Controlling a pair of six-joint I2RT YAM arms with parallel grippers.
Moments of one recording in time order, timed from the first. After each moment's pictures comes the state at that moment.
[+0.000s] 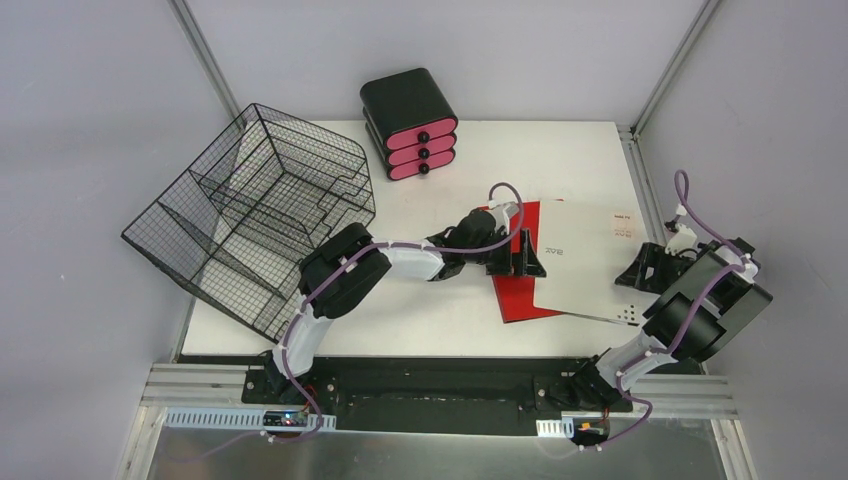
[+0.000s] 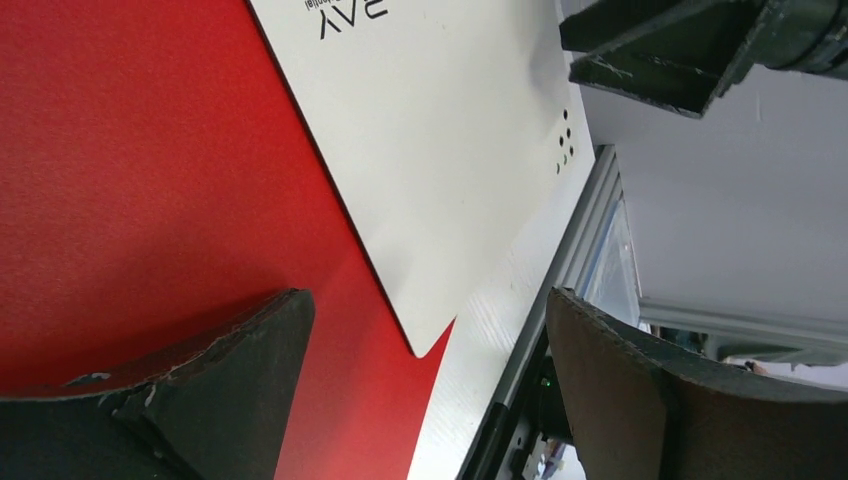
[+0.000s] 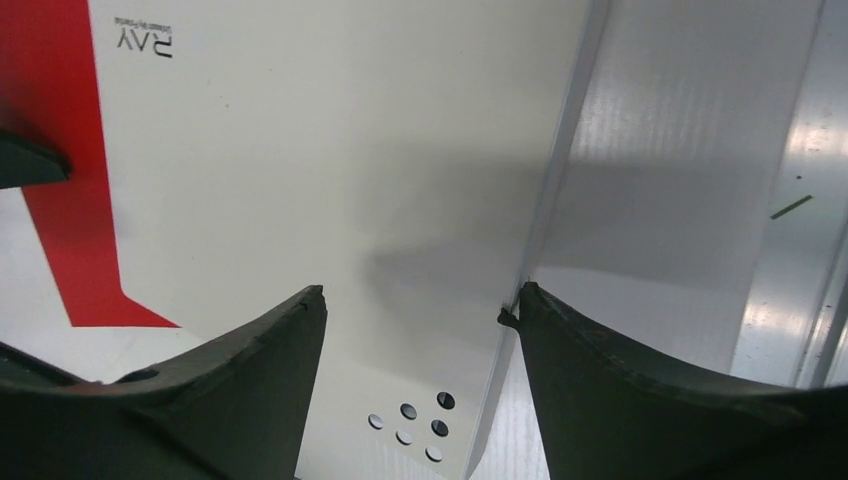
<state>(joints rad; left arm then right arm) -0.96 2.14 1.30 0.41 0.39 -0.94 -0.84 1.64 0.98 -0.82 -0.69 -0.72</state>
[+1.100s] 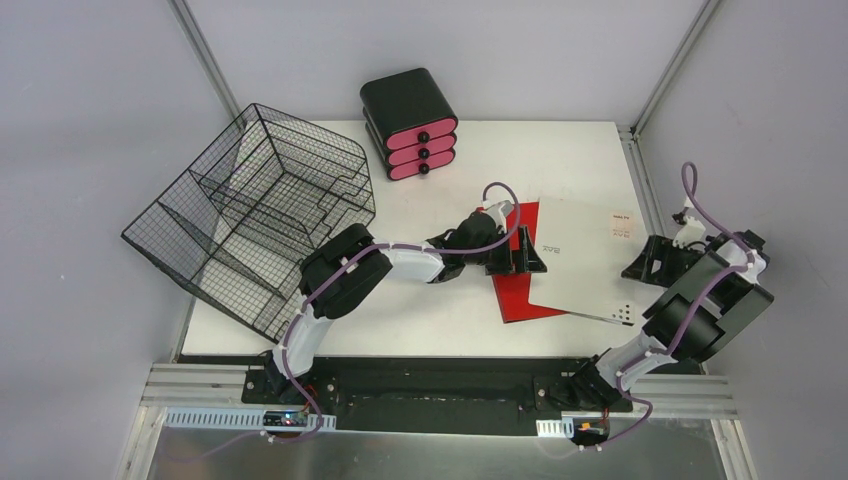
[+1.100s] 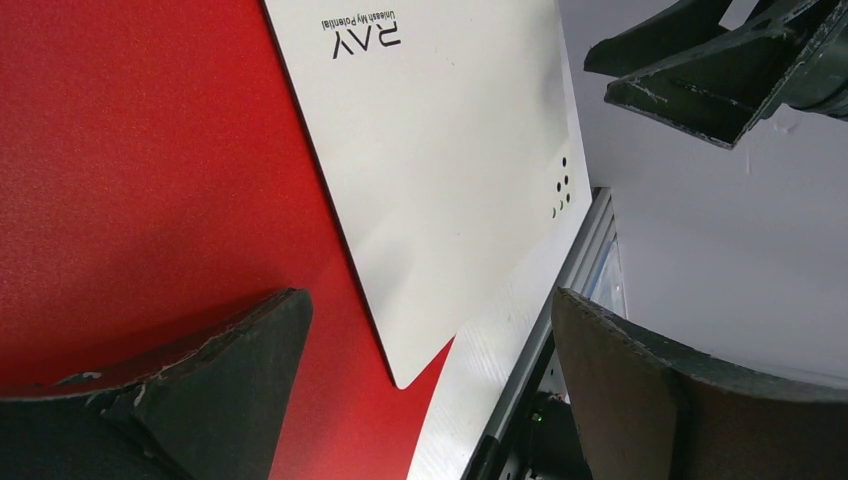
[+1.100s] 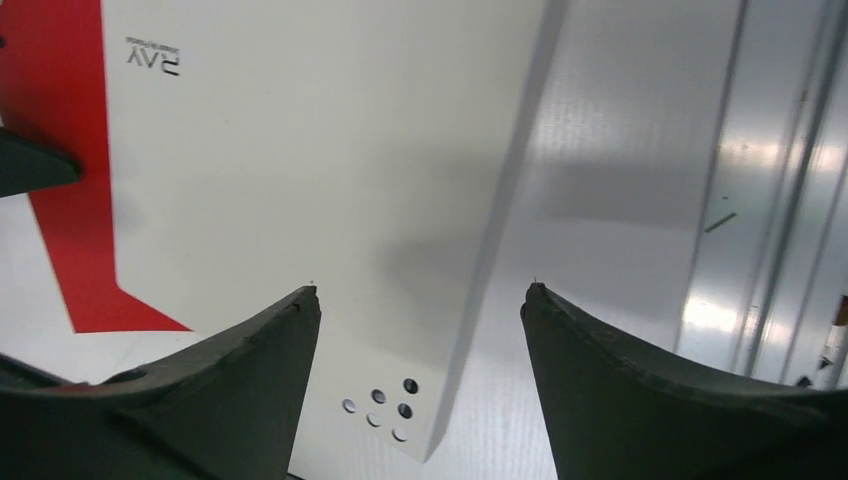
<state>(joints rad) -0.97 2.15 1.30 0.41 0.29 -0.97 -0.83 1.64 1.05 -0.89 -0.72 -0.74</state>
